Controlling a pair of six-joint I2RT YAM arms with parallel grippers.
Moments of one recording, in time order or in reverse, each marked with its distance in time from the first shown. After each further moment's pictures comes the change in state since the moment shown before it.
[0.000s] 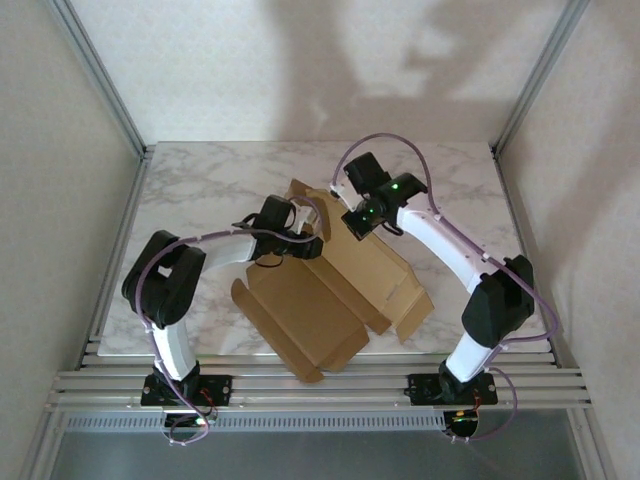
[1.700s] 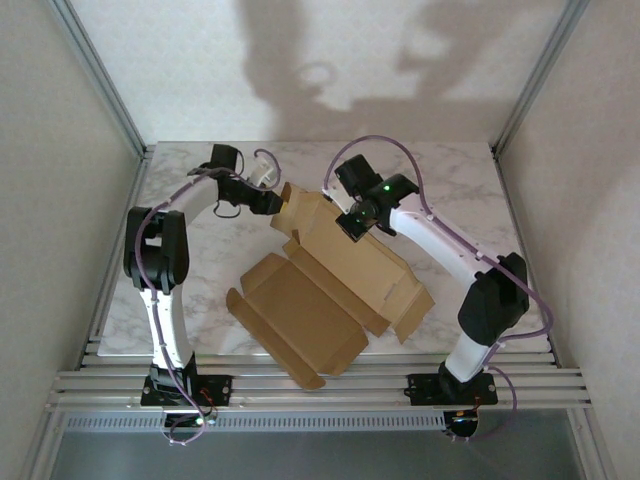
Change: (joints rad) left arm 0.370 0.248 0.539 -0.484 0.455 0.721; right arm 0.032 0.030 0.026 -0.001 0.035 -0.034
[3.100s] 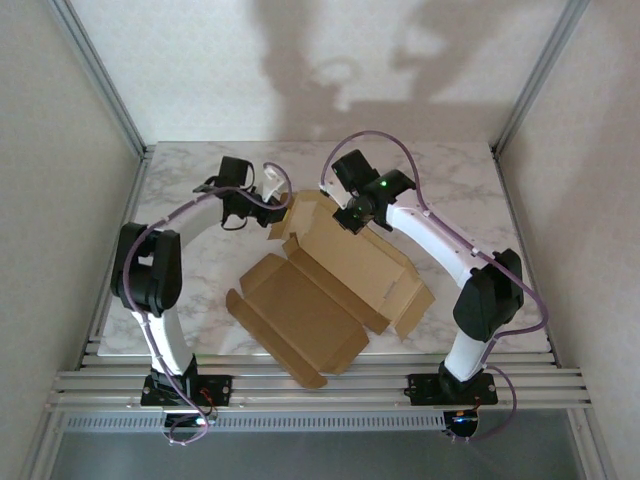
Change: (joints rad) left arm -0.101 -0.228 -0.292 0.232 -0.224 -0.108; right arm 0.000 0.033 0.055 0.002 0.015 -0.015
